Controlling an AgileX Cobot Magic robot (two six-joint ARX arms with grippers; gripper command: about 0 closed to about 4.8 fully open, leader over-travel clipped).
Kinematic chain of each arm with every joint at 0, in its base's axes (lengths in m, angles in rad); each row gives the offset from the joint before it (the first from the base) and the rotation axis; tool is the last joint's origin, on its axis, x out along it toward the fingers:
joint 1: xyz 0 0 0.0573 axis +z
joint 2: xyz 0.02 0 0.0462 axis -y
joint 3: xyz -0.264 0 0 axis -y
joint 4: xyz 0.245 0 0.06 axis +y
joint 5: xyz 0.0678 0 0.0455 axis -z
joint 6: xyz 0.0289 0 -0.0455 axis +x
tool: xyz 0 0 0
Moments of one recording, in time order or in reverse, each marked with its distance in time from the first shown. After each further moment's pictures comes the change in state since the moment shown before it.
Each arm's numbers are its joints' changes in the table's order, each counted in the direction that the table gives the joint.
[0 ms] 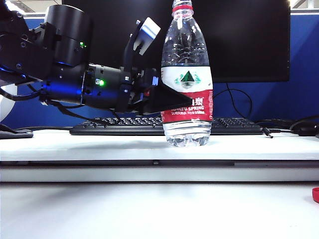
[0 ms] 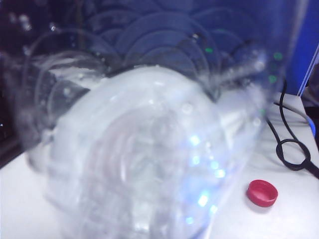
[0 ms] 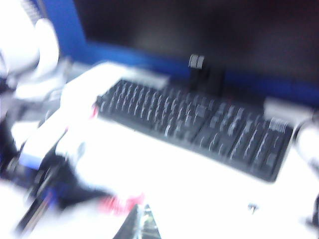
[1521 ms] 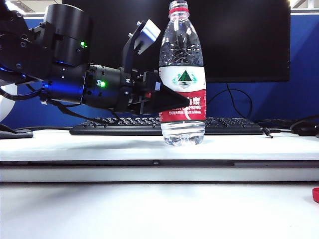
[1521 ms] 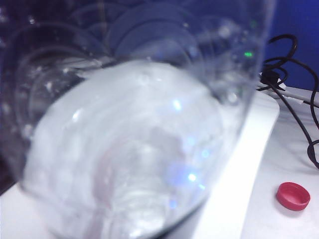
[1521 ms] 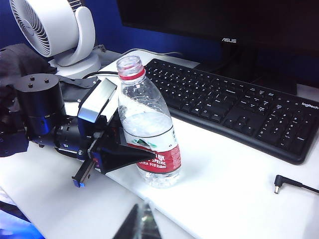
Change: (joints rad) left arm 0.000 0.001 0.000 -0.007 -0.077 0.032; right arm 0.003 0.150 -0.001 0.169 -0.095 0.007
